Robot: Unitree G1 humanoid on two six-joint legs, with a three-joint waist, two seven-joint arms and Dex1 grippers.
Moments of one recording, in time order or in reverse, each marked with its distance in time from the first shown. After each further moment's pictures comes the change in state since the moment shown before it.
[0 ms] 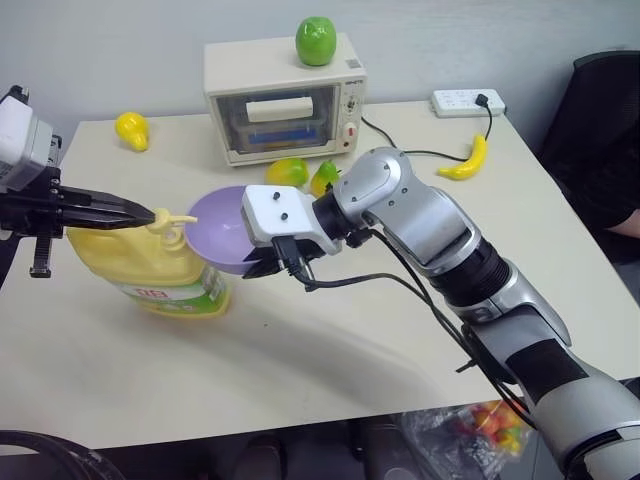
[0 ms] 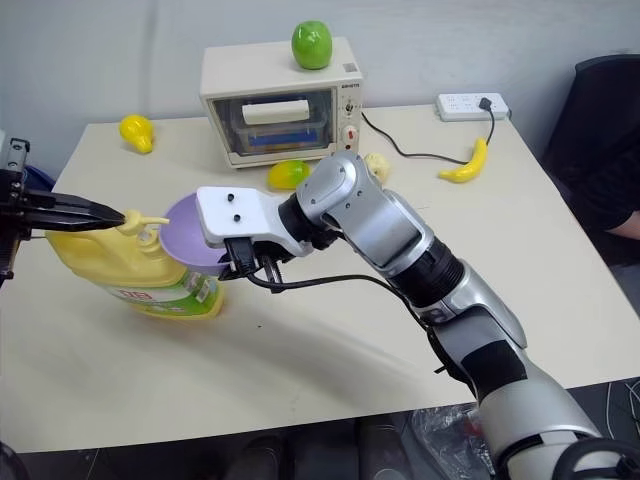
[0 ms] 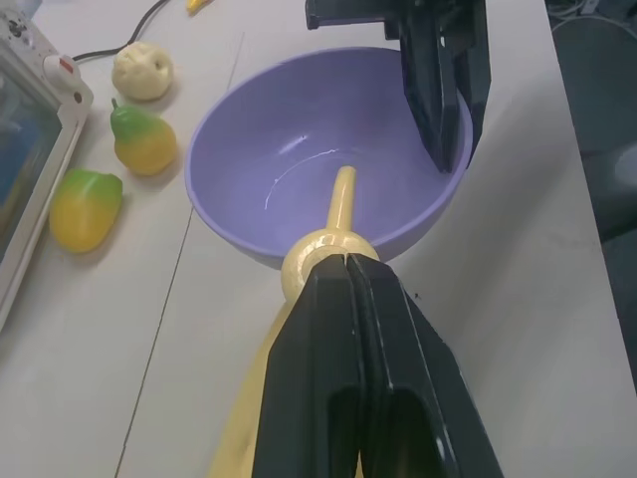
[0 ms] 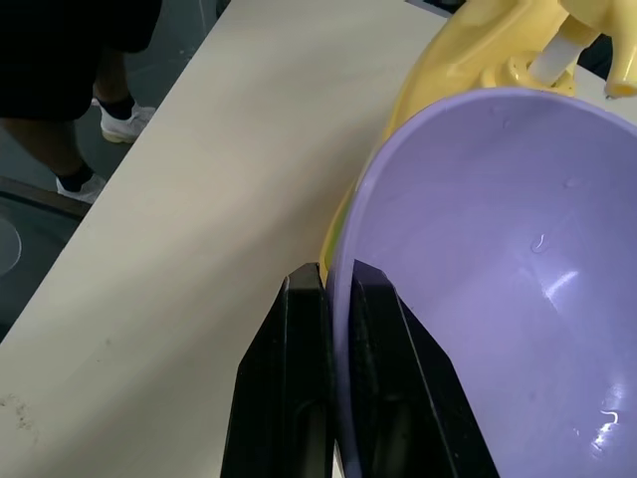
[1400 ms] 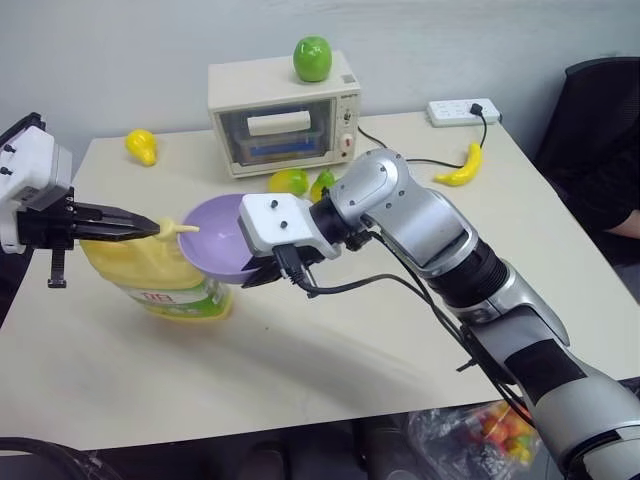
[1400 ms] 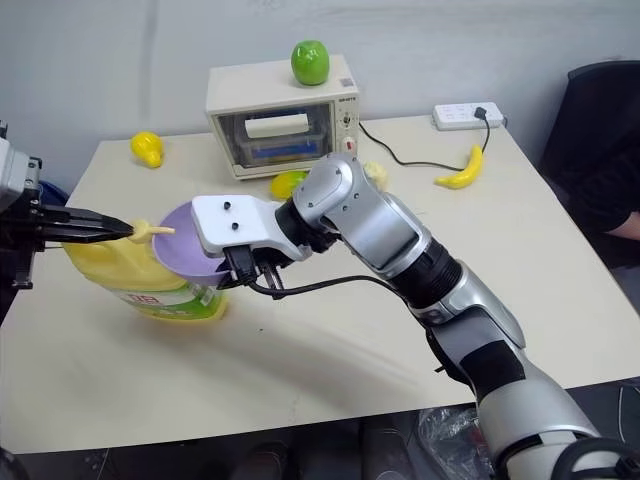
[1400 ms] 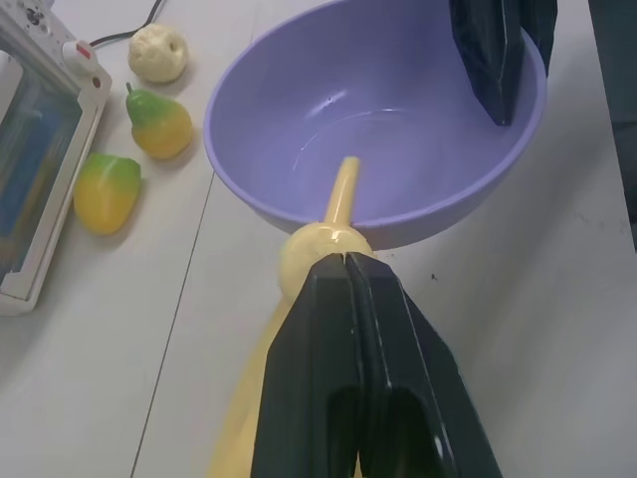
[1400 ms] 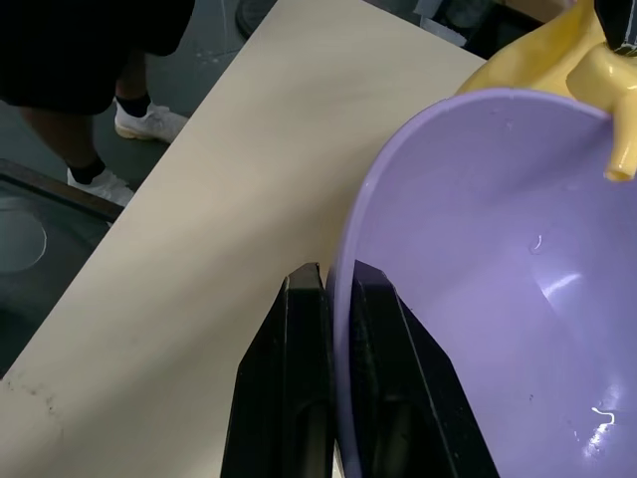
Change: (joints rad) left arm 0.131 -0.010 -0.006 0.003 0.017 -0.068 0.061; right arm 0.000 0.006 0.019 -0.005 0.000 -0.021 0.044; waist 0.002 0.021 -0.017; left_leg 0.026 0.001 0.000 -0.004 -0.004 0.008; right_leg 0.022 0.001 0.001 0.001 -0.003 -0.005
